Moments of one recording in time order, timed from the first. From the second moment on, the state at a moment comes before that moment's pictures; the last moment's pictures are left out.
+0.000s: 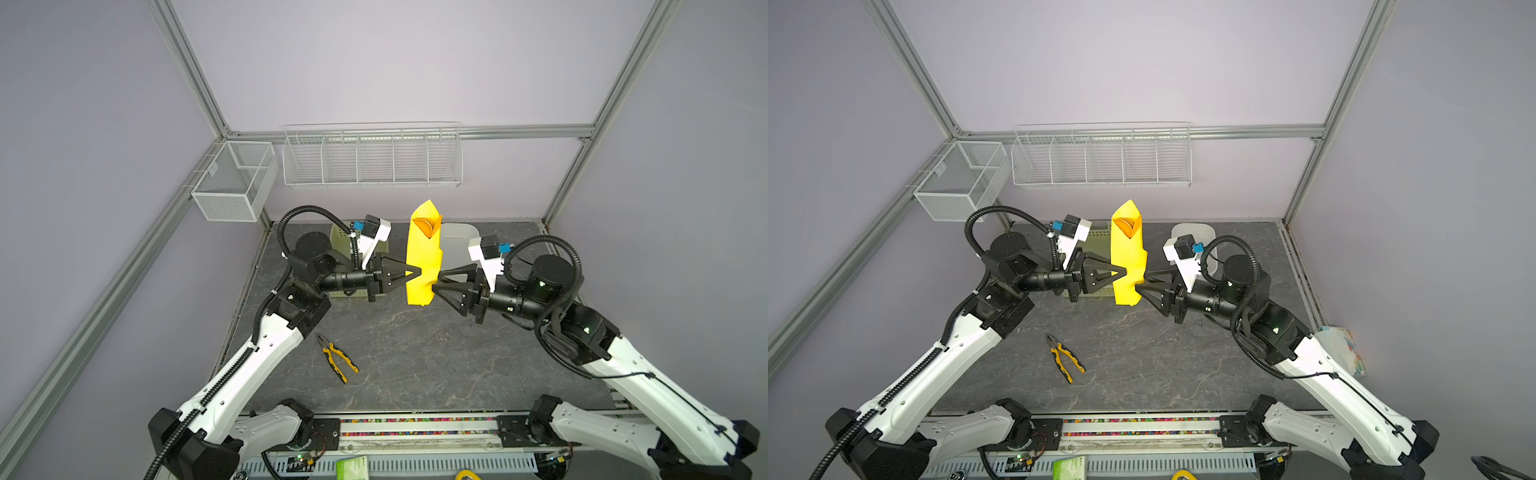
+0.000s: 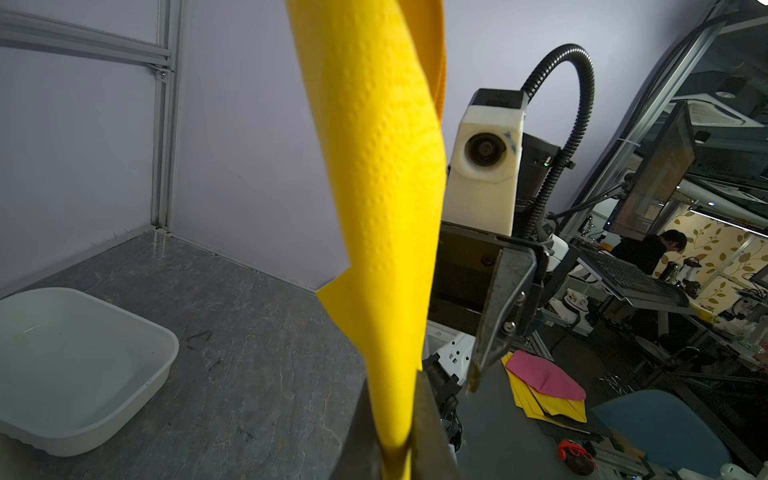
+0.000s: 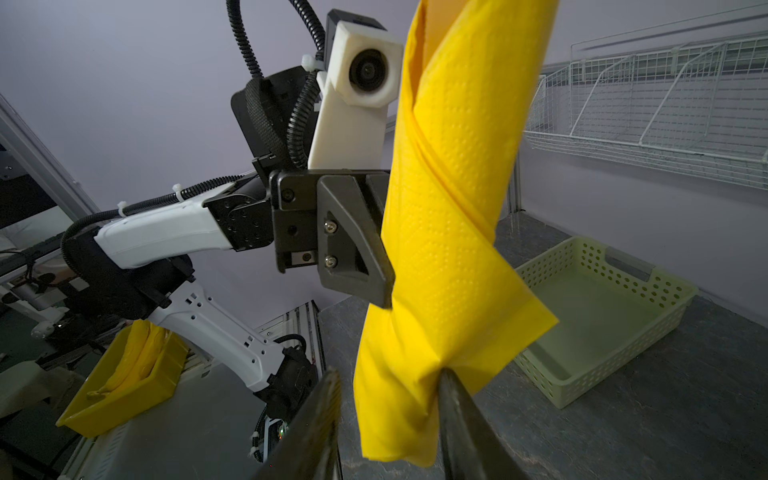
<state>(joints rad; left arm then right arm) -0.59 1.14 1.15 0.07 1.00 -0.42 0.79 0.98 1.15 -0.24 -0.47 0.25</state>
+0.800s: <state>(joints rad) -0.58 1.15 1.14 0.15 1.04 -0.49 0.79 1.01 1.18 -0.19 -0.52 0.24</state>
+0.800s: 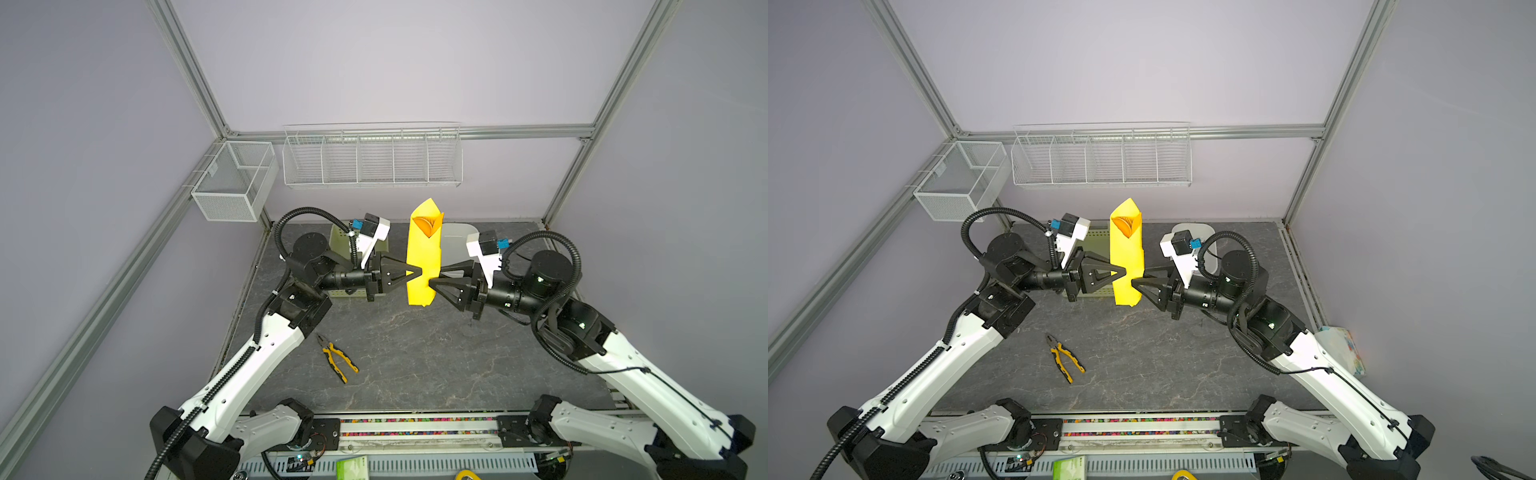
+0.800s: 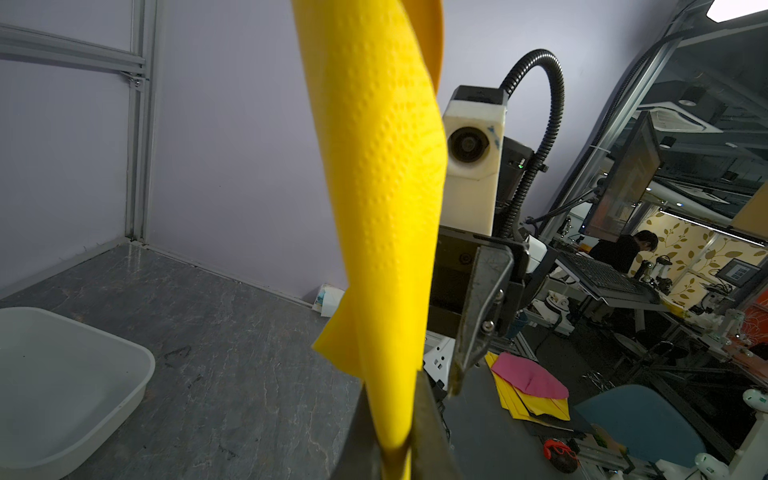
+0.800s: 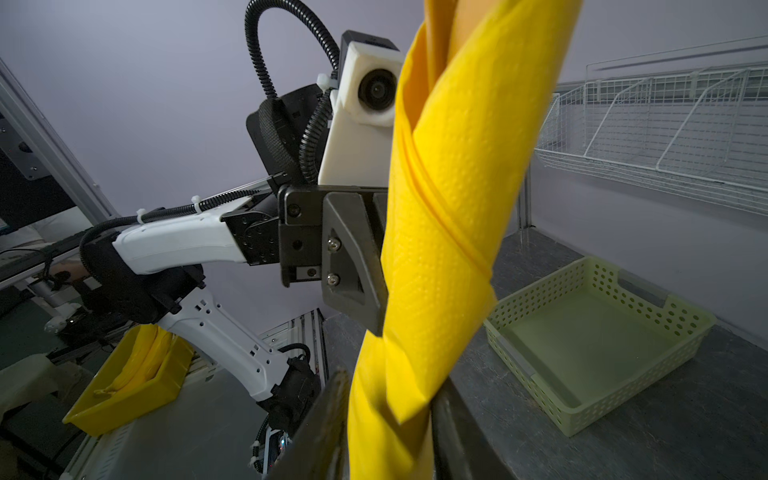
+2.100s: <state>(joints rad) -0.62 1.16 1.12 0.32 1.12 -0.57 0.78 1.02 1.19 -0.13 -0.61 0.26</state>
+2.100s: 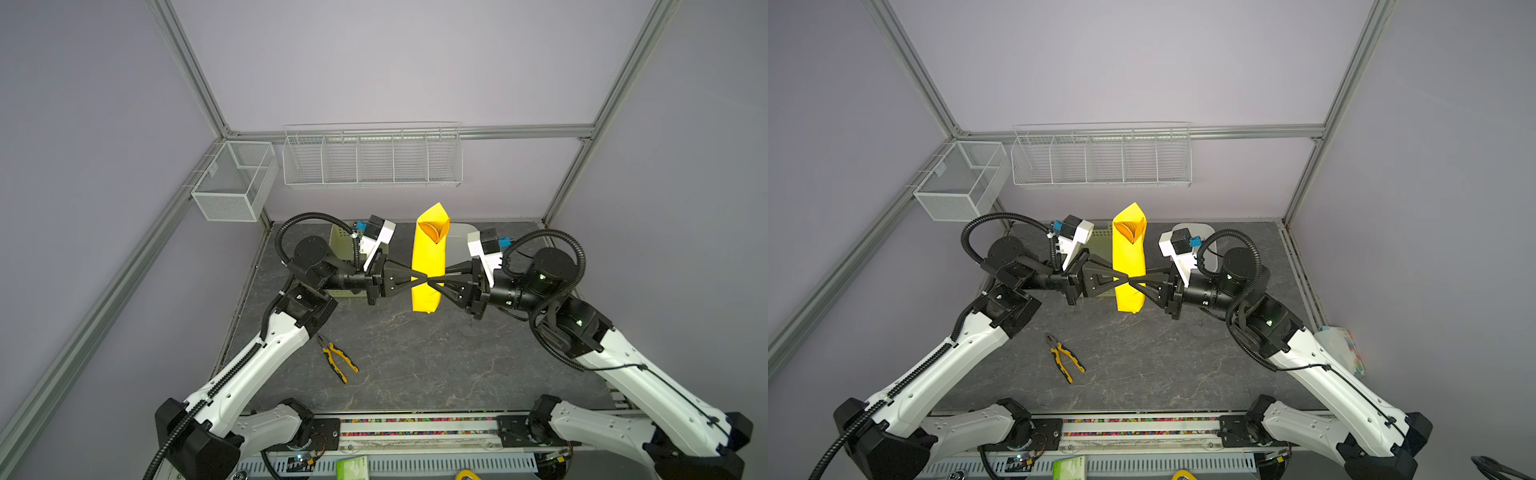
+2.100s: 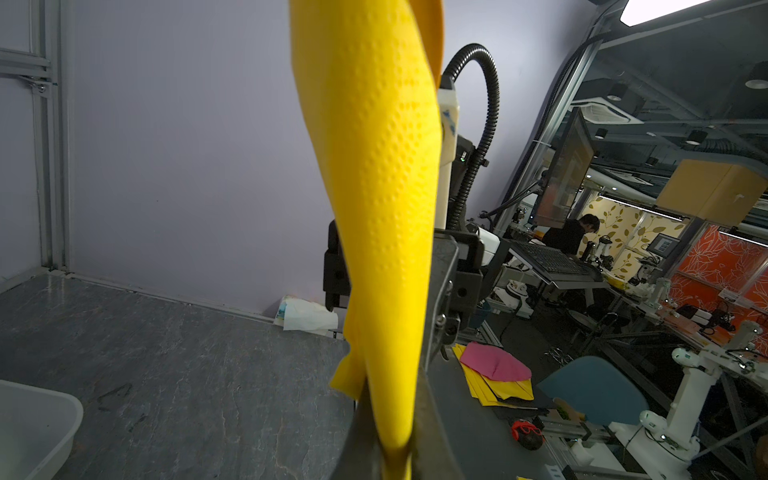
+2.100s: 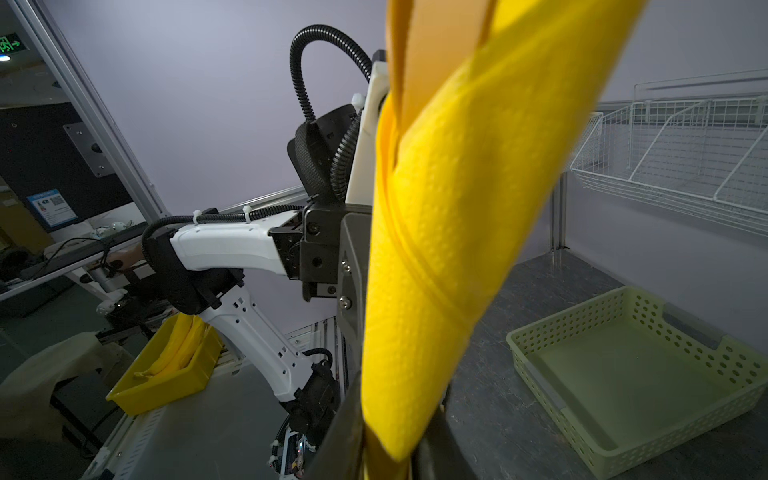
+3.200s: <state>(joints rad) -0.69 1.20 1.22 0.20 1.10 -0.53 0.79 1.00 1.19 -0.17 -0.63 0.23</state>
